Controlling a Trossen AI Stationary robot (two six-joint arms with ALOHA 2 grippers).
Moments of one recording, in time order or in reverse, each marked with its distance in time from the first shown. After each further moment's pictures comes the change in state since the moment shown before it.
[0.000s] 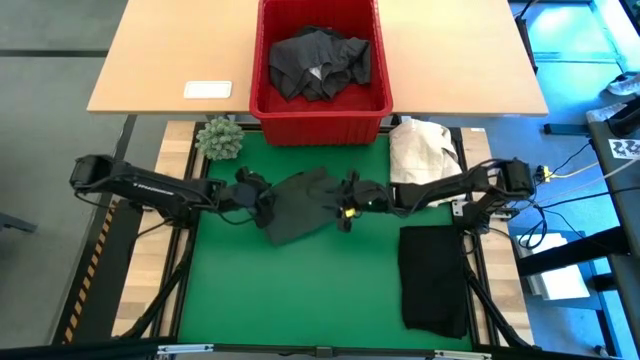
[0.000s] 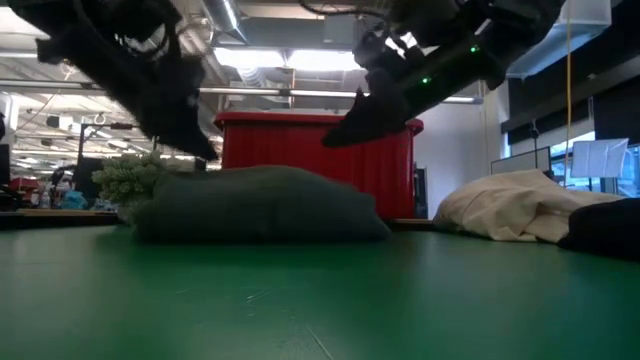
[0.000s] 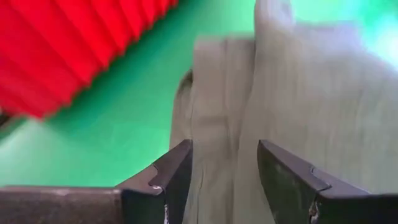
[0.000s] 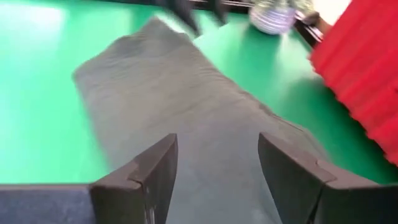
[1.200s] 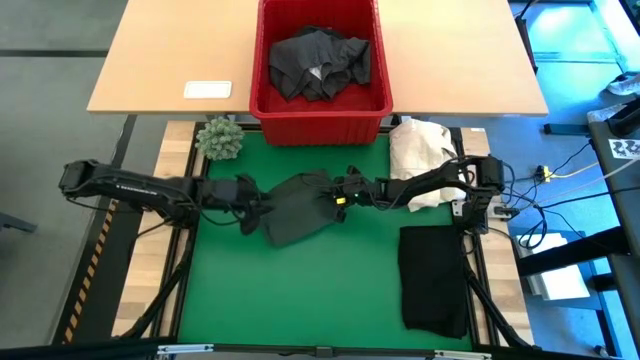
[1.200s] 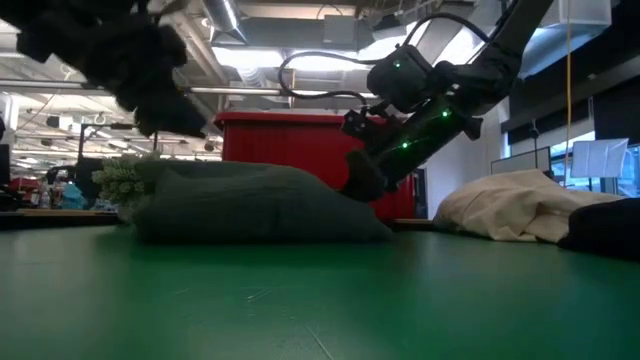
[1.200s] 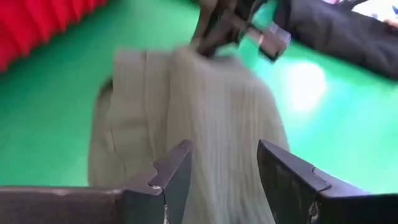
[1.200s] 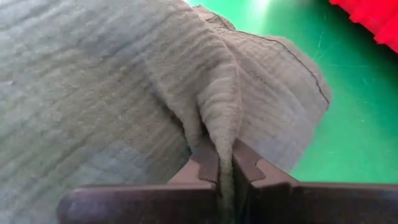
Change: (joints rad) left arm 0.002 -0.223 -0.061 0.015 0.316 -0.047; right arm -0.131 0.209 0.001 0.059 -0.006 0.123
